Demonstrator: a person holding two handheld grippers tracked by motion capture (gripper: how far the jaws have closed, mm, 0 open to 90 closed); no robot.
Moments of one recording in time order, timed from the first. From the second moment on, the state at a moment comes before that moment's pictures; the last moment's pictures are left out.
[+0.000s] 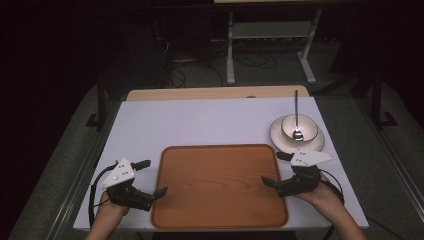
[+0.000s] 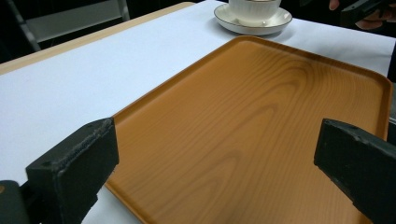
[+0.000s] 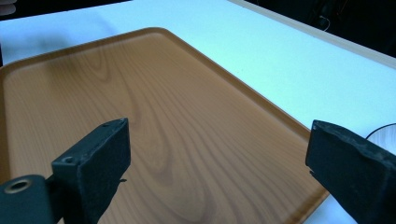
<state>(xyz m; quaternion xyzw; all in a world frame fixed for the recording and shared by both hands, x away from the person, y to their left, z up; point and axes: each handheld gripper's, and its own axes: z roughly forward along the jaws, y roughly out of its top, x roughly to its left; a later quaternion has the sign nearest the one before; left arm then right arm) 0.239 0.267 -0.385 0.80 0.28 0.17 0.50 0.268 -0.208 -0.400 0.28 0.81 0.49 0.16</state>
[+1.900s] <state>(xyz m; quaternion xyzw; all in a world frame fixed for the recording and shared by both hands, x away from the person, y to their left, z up) 0.238 0.268 -0.386 0.80 0.27 0.17 0.50 0.323 -0.217 -0.368 0.31 0.79 0.50 0.17</state>
